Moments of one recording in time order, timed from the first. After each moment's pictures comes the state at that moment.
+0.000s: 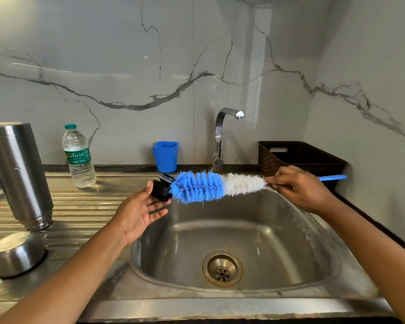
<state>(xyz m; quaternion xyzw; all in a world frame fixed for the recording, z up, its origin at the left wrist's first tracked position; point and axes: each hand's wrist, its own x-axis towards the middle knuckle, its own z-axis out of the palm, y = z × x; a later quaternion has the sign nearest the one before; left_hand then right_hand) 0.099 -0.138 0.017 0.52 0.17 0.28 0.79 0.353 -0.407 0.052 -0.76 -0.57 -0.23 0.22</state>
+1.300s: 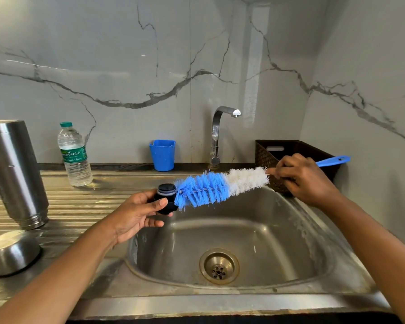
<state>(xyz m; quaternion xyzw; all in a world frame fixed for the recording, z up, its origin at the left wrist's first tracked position) 0.093 -0.127 0.013 0.67 0.08 0.16 0.72 0.360 -0.414 0.062 -0.72 -0.57 -0.35 0.18</state>
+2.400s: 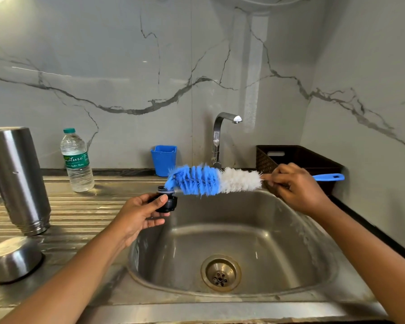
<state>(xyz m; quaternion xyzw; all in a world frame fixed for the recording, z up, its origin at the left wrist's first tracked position) 0.100 -0.137 0.019 0.64 0.19 0.26 0.69 0.351 -0.398 0.053 -0.72 -0.56 -0.31 0.26</state>
